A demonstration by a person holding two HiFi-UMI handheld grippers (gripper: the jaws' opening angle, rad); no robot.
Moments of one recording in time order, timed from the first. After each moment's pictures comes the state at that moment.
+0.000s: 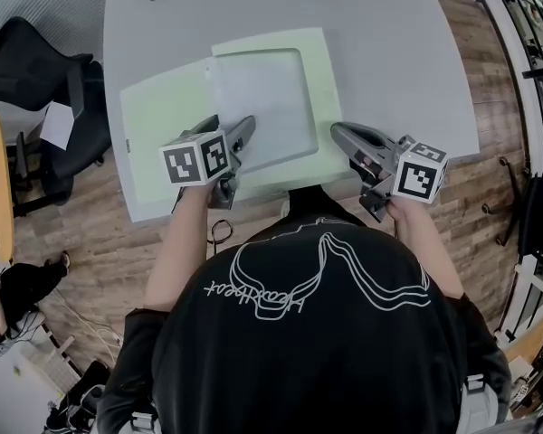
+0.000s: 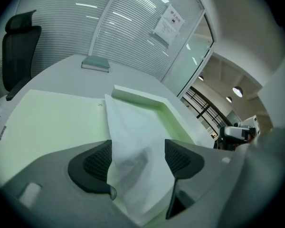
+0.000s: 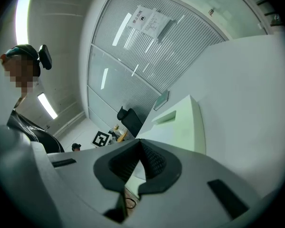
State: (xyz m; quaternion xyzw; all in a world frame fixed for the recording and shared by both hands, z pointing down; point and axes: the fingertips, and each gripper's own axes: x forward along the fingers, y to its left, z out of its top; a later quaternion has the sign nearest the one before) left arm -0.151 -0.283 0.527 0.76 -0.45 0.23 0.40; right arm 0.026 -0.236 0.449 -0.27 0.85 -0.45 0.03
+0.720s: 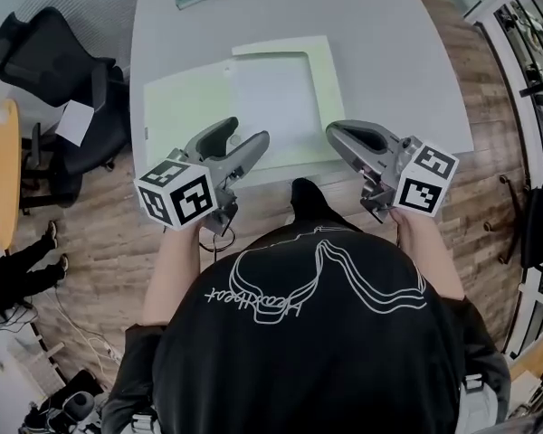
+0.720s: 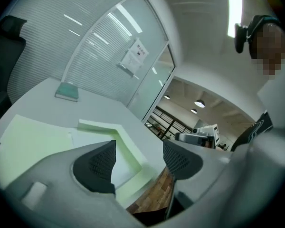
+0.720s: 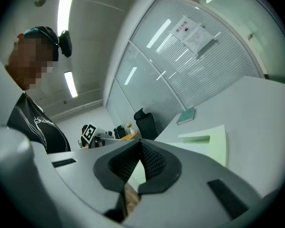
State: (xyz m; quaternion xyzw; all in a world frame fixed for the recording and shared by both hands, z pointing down) left arm -0.117 -0.196 0.373 0.88 -0.35 0.08 0.30; right arm 0.000 -0.177 0.351 -0.22 0.93 -0.28 0.03
